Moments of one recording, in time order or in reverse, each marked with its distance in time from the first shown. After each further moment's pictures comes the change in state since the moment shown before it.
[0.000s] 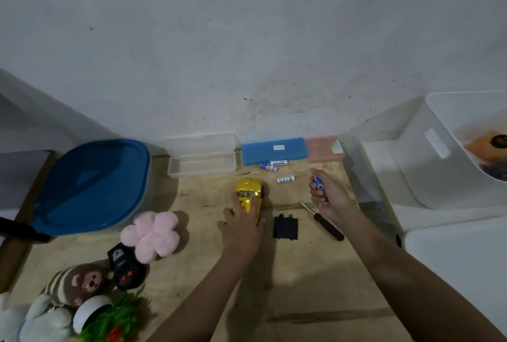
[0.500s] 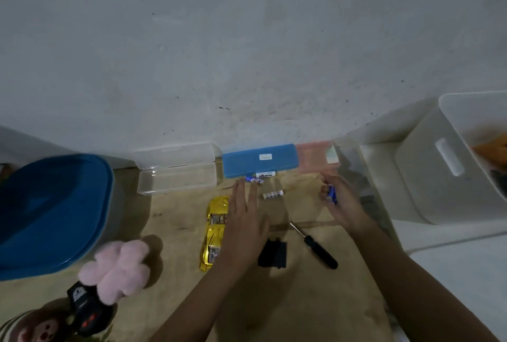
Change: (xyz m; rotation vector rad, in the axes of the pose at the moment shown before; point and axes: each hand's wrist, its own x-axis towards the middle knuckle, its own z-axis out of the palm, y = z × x) left_hand 0.053 0.041 -0.013 -0.340 0.129 0.221; right_hand 0.081 -0.019 -0.049 0.153 0.152 -0.054
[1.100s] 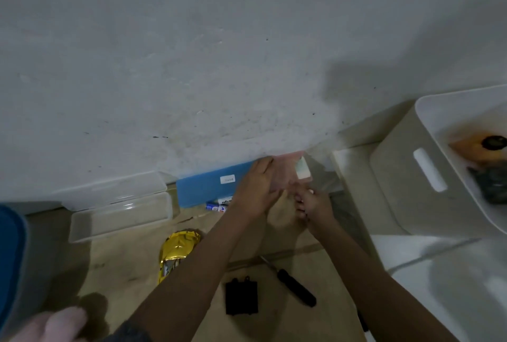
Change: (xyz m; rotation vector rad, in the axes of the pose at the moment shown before) left_hand 0.159 0.055 0.046 -0.032 -0.255 0.220; right_hand 0.043 -0.009 0.002 -0.295 0.149 0.033
